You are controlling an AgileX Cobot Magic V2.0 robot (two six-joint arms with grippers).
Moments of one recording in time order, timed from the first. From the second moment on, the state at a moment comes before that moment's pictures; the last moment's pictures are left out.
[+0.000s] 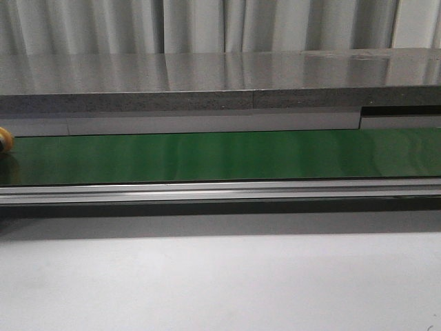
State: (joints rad) left arm 0.02 1.42 -1.22 -0.06 0.70 0.11; right arm 0.08 -0.01 0.03 0.03 0.14 0.06
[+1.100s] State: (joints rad) left arm -0.06 0.45 -0.36 -0.09 0.20 0.11; right arm 0.08 -0.01 0.03 0.03 0.14 0.06
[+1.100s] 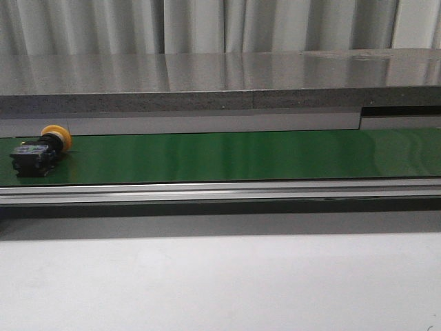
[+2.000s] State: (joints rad) left arm -0.06 0.43 -0.34 -0.09 0.18 0.11; right arm 0.08 -0.01 0.03 0.03 0.14 0.06
